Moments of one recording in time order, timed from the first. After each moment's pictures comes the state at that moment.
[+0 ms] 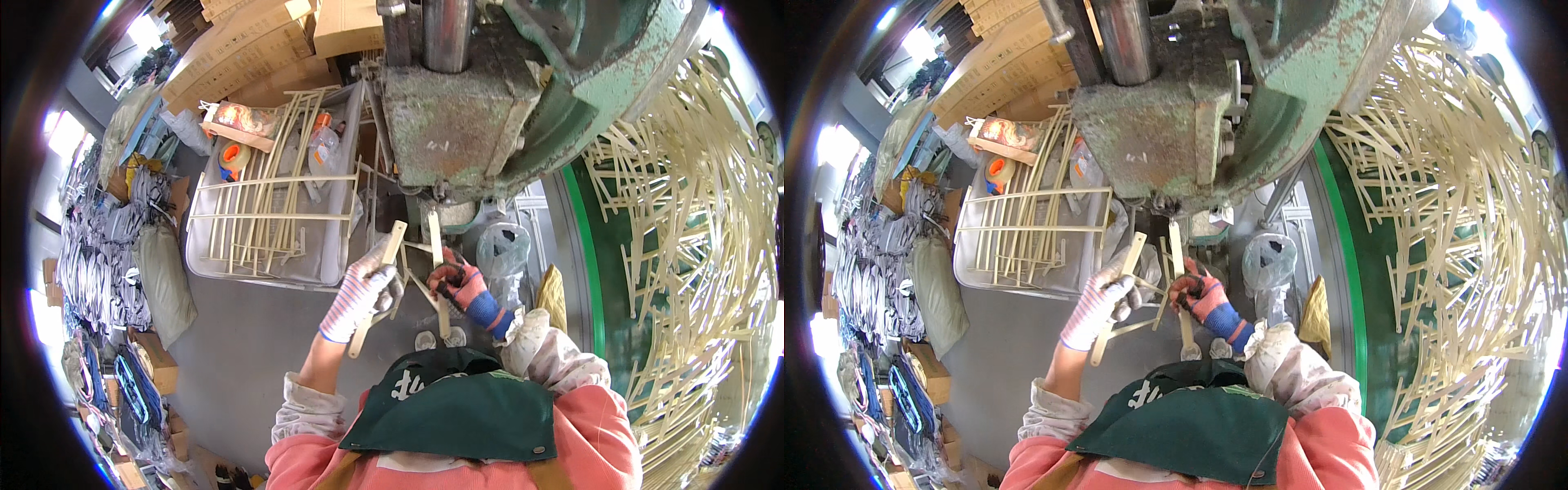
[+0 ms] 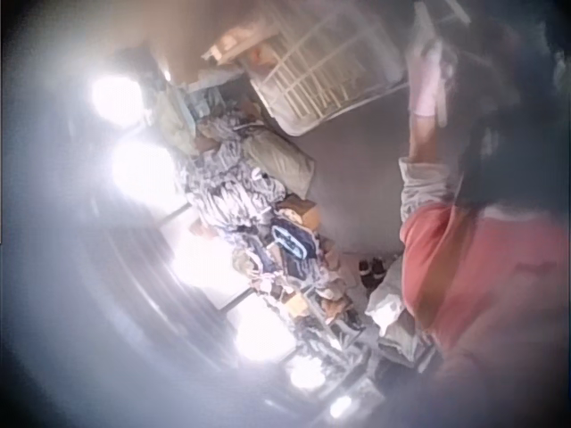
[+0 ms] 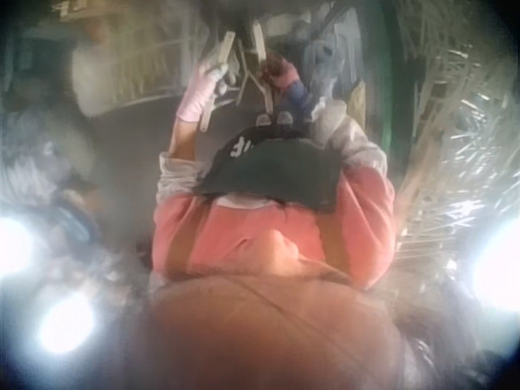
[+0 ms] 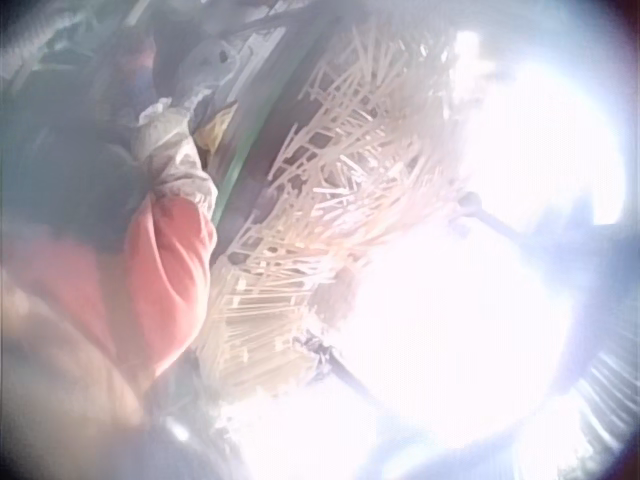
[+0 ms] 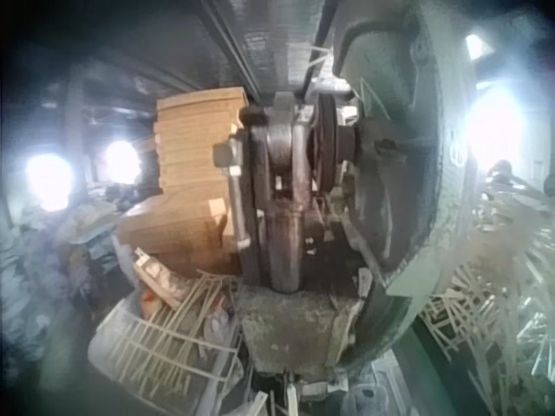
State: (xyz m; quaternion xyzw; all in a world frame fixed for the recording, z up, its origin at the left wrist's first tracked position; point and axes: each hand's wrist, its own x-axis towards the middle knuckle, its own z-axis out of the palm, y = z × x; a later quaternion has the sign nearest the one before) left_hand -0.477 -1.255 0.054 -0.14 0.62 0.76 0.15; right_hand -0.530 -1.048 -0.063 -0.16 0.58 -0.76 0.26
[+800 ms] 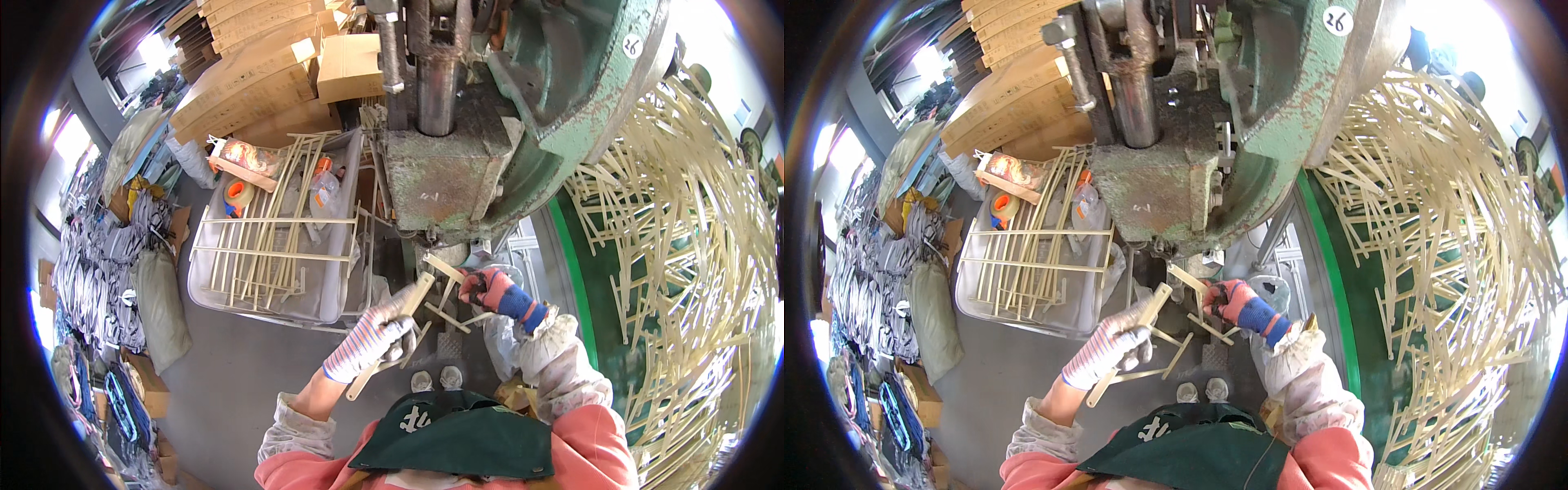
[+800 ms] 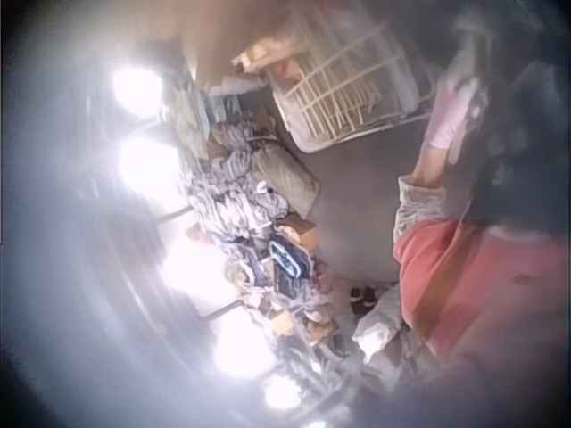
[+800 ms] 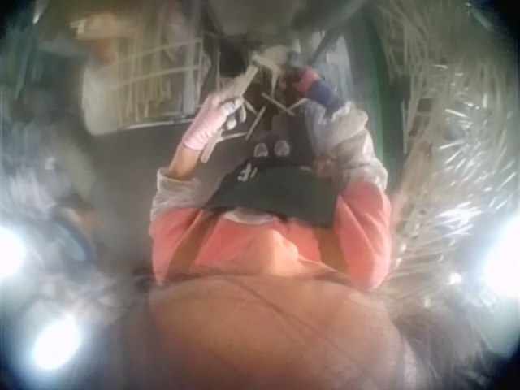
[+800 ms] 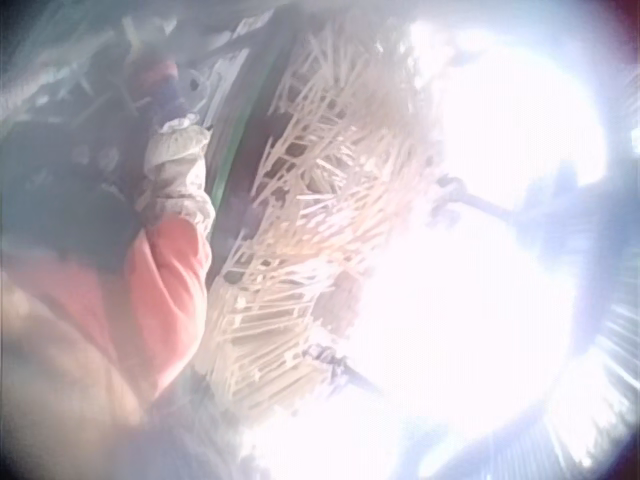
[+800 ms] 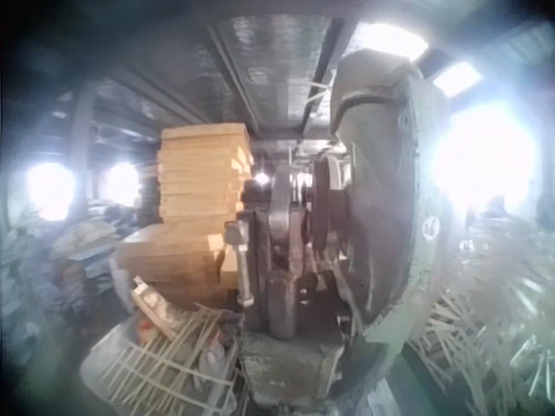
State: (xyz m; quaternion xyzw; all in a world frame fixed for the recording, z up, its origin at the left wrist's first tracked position) left_hand -0.469 -1.234 0.097 -0.06 0.64 0.73 0.25; right_hand -0.599 -0.990 0.013 -0.21 0.79 -0.51 0.28
